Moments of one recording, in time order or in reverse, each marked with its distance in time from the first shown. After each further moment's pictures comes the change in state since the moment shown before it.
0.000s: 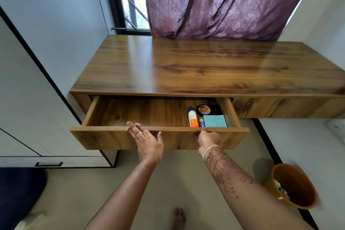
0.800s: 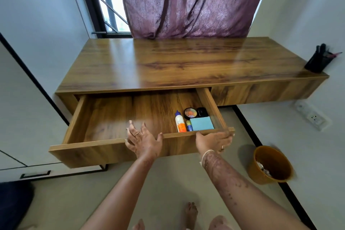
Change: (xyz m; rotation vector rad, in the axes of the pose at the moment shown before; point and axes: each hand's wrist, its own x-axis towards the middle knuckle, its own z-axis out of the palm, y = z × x) left_hand -0.065 0.013 -0.007 0.240 -0.007 0.029; right_hand -0.052 0.016 -0.091 -0.481 0.319 -0.276
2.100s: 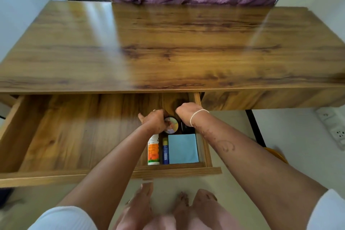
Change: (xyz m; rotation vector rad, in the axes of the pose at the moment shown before) left_hand 0.157 0.161 0.112 0.232 -0.446 0.208; right_hand 0.196 -0.130 0.077 -1.449 -0.732 -1.233
